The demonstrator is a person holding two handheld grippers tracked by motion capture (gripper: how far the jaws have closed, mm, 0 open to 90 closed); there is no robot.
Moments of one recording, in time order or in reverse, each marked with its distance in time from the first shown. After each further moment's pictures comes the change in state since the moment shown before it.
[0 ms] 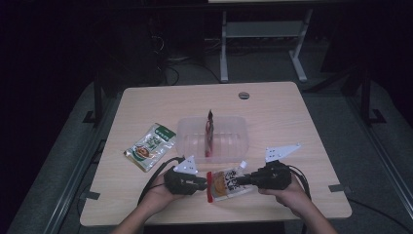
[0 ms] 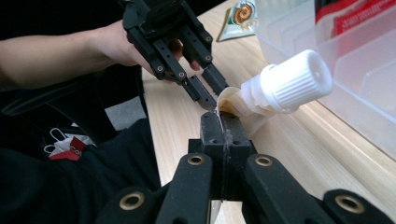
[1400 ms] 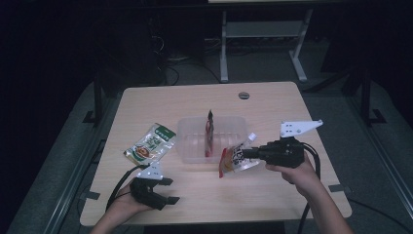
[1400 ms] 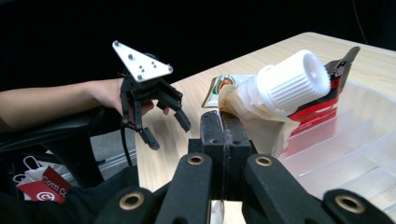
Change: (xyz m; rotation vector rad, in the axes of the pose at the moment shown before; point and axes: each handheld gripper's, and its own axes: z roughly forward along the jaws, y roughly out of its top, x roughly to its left) left arm 0.007 -0.063 -0.057 0.022 0.039 -0.151; right arm 0.007 0.063 -0.044 -0.155 -0.061 -0.115
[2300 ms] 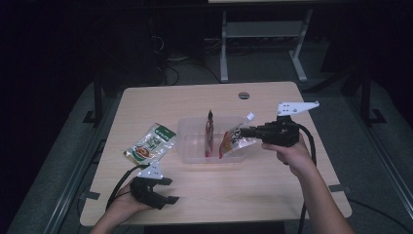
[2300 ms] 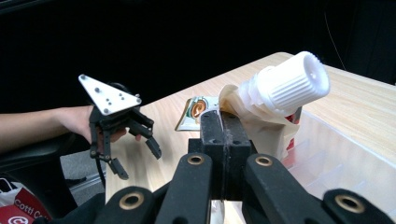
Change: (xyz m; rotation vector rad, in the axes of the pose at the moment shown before) left arm 0.003 -0.001 0.001 0.009 0.006 -0.002; right arm -0.035 0.029 0.007 -0.044 -0.053 0.008
